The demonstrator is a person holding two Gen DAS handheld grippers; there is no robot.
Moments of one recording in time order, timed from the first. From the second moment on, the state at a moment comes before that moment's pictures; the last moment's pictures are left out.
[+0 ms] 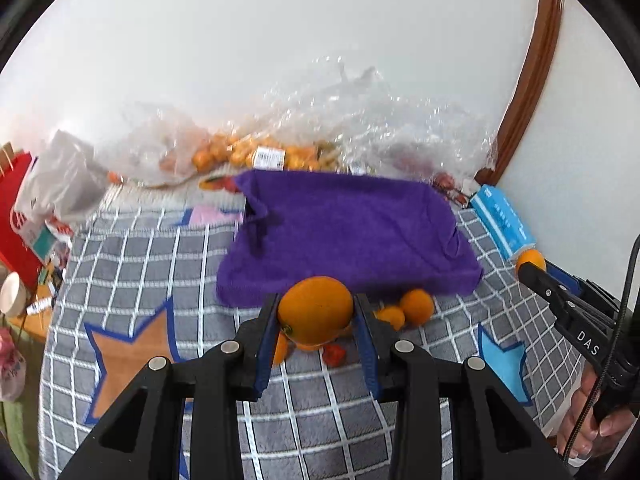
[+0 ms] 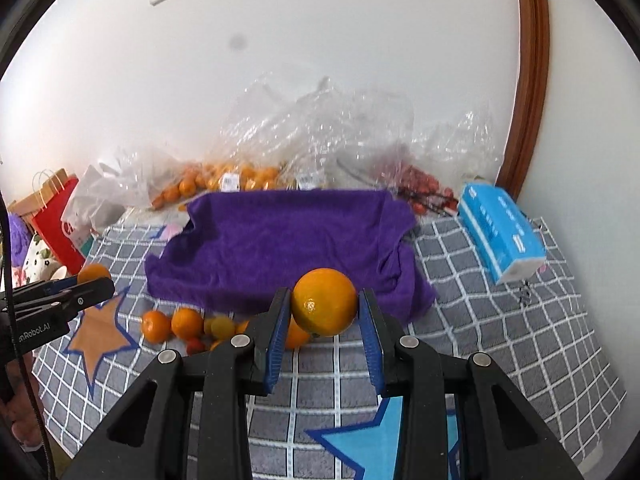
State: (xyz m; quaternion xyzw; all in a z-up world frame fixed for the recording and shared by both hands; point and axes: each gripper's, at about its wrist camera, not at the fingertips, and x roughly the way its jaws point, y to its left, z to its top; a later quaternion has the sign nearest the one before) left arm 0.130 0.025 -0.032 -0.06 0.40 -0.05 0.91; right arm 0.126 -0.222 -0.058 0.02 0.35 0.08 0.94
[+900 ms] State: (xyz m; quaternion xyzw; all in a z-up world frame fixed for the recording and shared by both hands) left arm 0.201 0.032 0.003 -0.06 0.38 -0.06 0.92; right arm 0.201 -0.217 -0.027 0.02 0.32 0.07 0.94
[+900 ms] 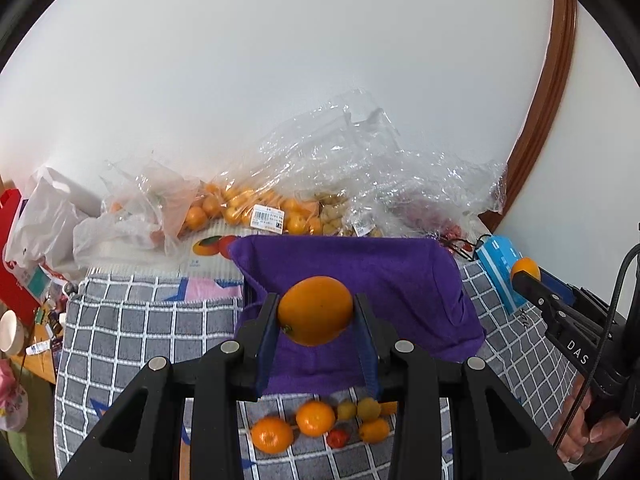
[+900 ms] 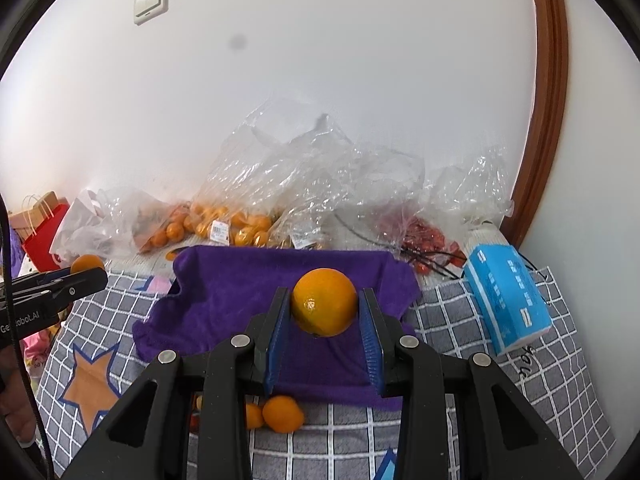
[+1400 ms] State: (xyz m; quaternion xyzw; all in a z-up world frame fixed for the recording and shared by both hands) left arm 0.257 0.033 -0.011 -0.06 0.39 -0.05 0.92; right arm 0.262 -0.209 -0.042 0.01 0.33 0.08 0.94
